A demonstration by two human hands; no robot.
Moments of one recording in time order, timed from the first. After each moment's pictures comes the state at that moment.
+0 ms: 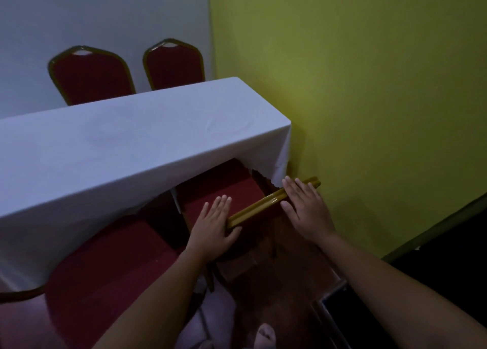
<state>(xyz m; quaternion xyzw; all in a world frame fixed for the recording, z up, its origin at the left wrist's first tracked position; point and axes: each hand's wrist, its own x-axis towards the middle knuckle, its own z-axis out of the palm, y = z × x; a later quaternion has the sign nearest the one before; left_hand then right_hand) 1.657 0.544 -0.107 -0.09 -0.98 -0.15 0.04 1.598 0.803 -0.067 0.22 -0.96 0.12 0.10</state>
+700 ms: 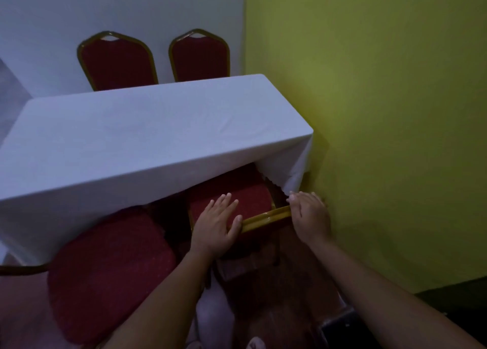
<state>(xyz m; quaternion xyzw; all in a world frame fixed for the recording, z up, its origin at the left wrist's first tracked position) 1.604 0.575 -0.097 0.01 -0.96 -0.24 0.13 1.518 0.796 -0.080 0.16 -0.94 0.28 0.13</state>
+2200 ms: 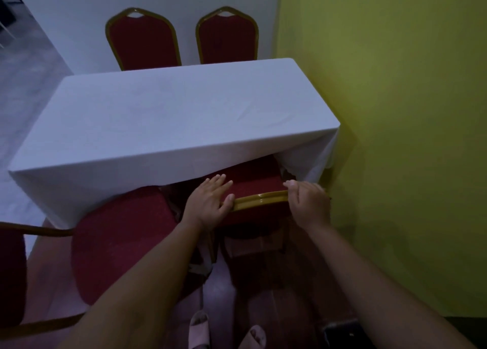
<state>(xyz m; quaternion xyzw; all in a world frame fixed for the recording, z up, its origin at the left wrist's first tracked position) 1.577 0.553 -0.088 0.06 -0.98 -0.20 0.06 1.475 0.782 -0.086 0.24 -0.92 0.27 0.16</state>
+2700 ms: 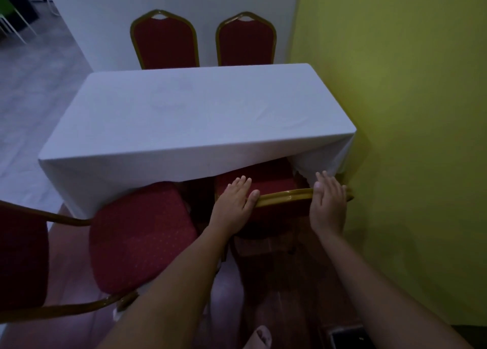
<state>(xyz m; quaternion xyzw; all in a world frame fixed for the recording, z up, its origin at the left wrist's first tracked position) 1.591 0.566 -0.100 0.12 -0.94 -0.30 0.06 1.496 0.767 -0.096 0.12 -0.92 0.36 0.14</state>
